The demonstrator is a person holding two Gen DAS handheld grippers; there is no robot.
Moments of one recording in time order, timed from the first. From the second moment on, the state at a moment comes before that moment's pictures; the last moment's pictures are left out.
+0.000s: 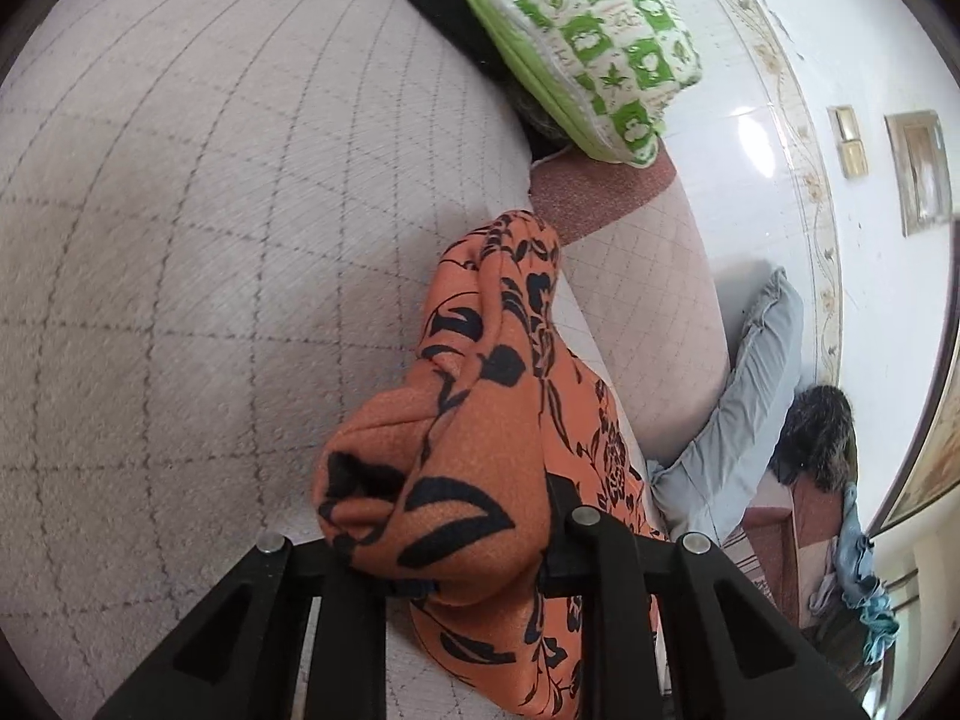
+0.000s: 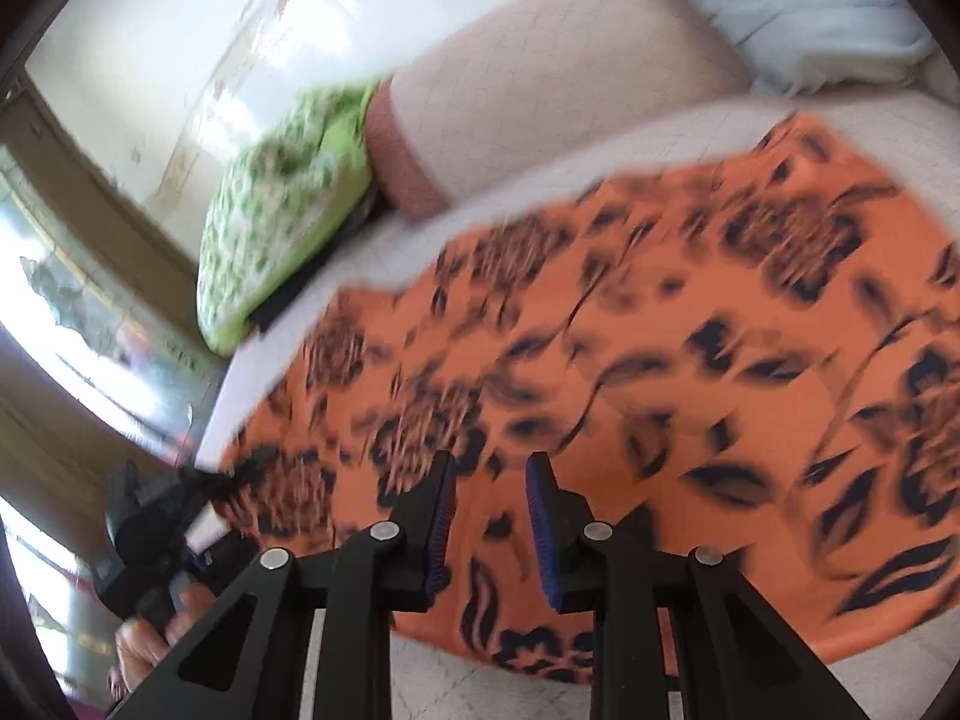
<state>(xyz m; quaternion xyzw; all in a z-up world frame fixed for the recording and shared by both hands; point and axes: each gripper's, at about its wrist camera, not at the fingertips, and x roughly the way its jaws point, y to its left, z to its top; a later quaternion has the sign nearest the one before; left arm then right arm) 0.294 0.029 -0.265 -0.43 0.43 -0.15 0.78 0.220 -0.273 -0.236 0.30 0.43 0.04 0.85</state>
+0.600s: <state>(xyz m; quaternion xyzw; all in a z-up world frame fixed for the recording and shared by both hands) 0.257 -0.076 -0.150 -0.21 0.37 -0.24 0.87 0.182 -0.352 -0.228 0.41 0.39 0.03 0.82</state>
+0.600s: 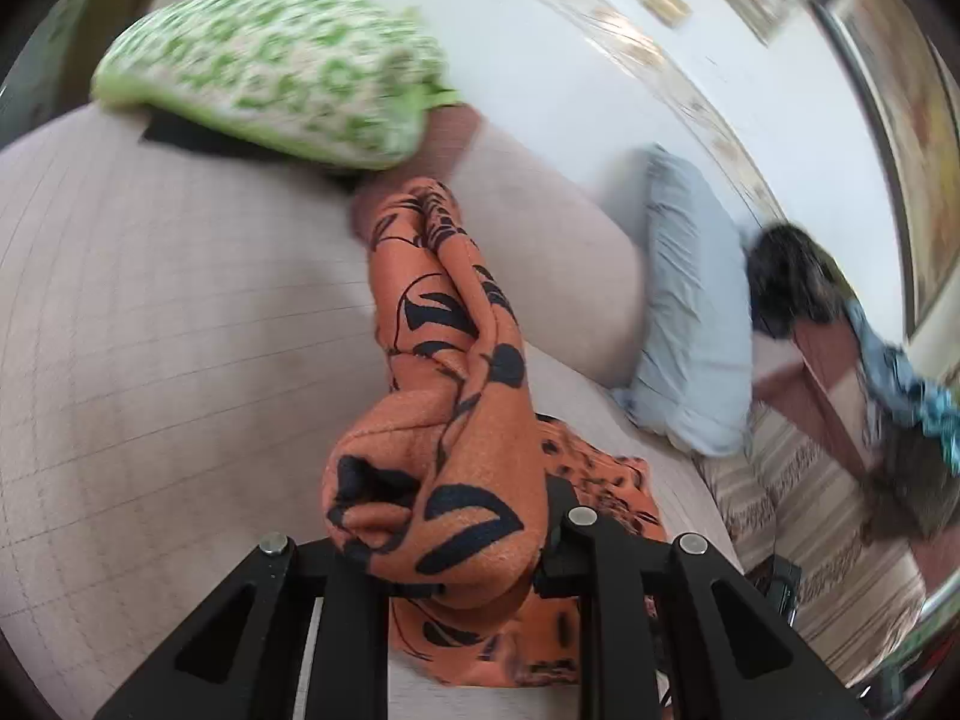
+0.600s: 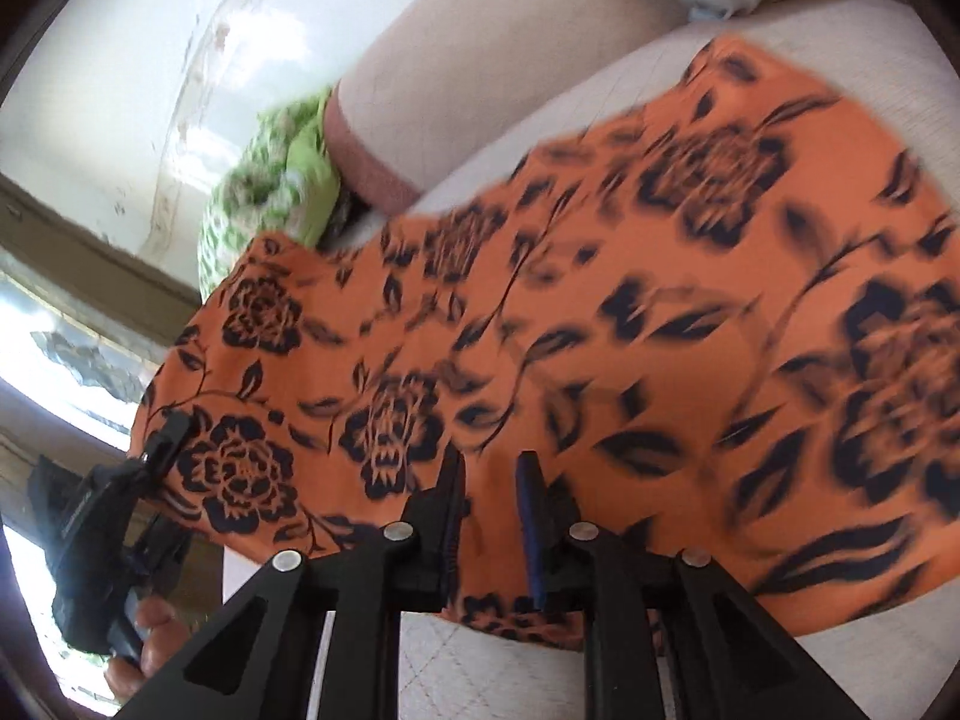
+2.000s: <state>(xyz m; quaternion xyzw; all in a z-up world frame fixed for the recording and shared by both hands) 0.228 -0.208 -0.238 0.07 0.50 -0.17 0.85 0.136 -0.480 -0.261 0.49 0.45 -0.02 0.75</state>
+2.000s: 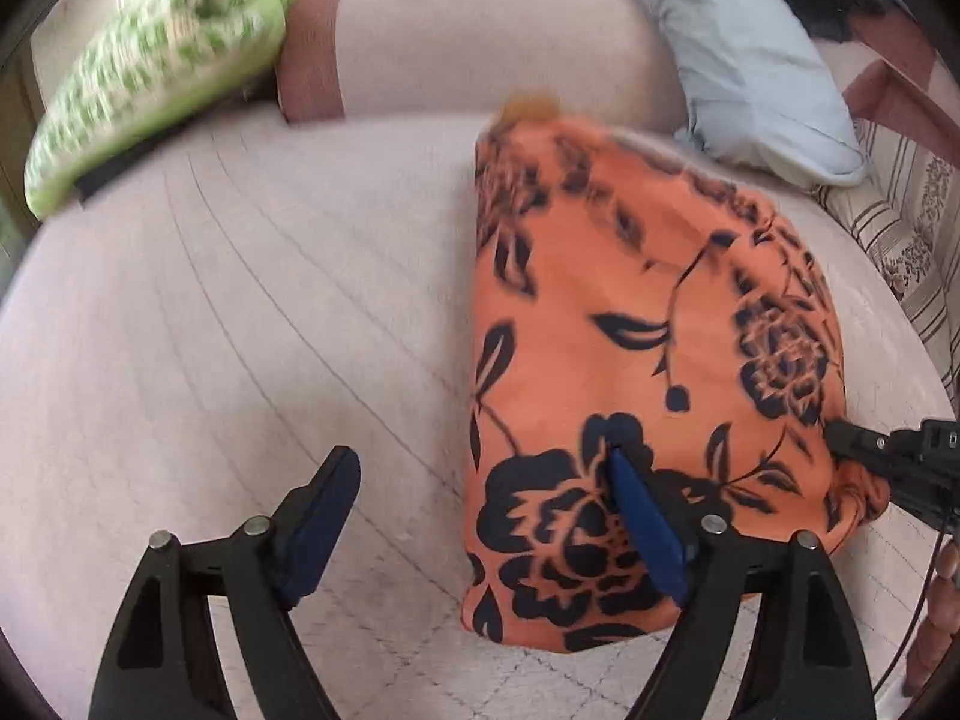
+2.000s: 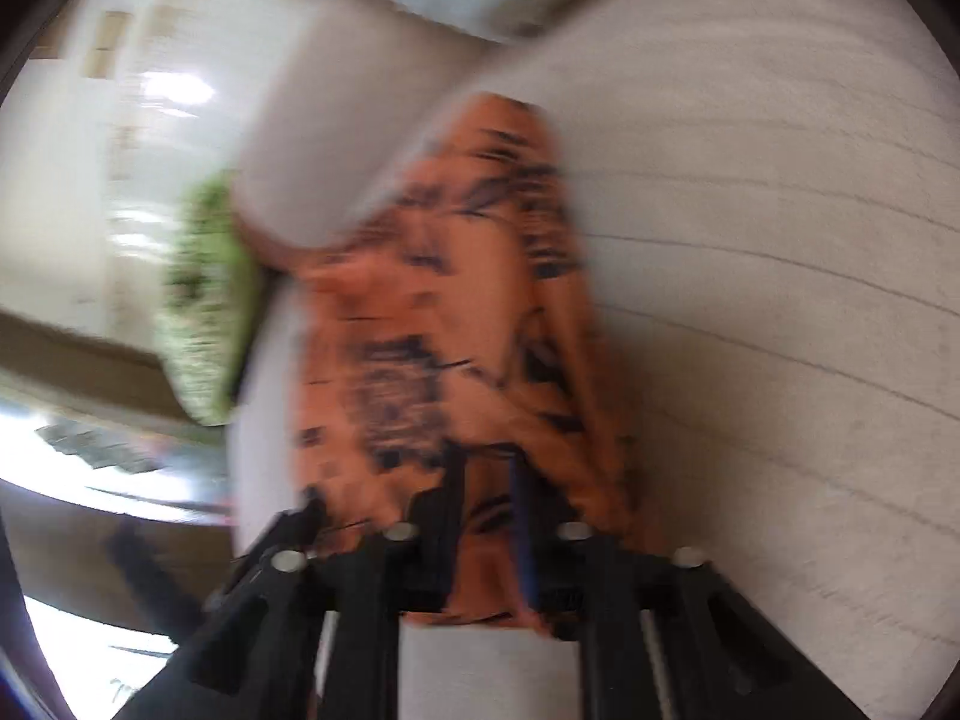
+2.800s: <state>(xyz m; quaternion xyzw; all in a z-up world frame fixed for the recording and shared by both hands) 0.248 -0.227 -0.177 0.09 0.49 -0.28 0.82 0.184 -0.495 -0.210 0.52 0.33 0.00 0.79</state>
